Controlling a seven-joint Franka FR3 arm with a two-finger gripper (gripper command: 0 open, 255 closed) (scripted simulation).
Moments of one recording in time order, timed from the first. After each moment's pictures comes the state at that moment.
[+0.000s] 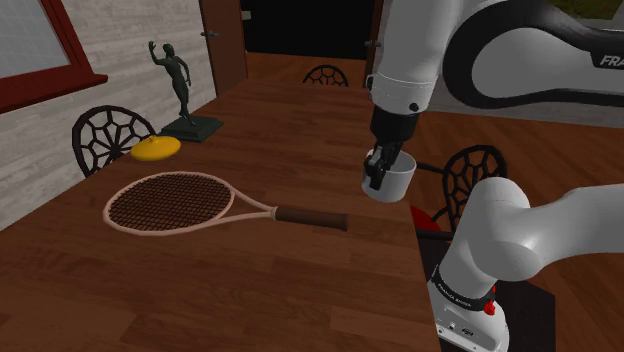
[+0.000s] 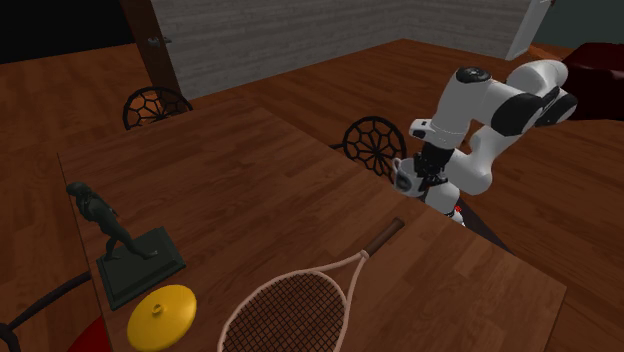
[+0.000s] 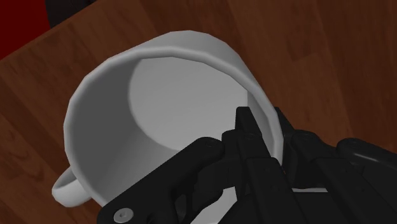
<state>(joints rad) 0.19 -1.03 0.21 -2.57 0.12 1.58 0.26</state>
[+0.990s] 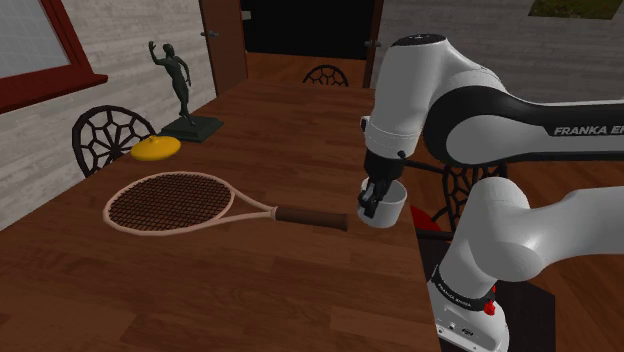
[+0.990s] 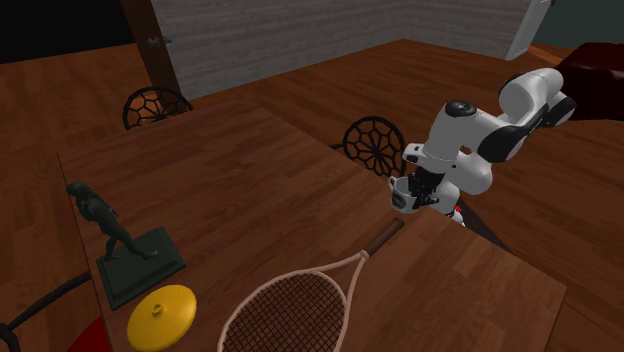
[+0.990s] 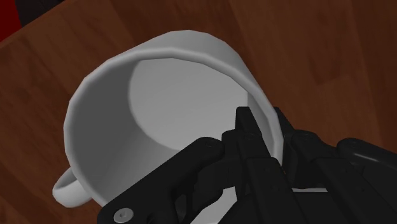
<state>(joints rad) 0.21 -1.07 0.25 -2.79 0.16 1.75 0.27</state>
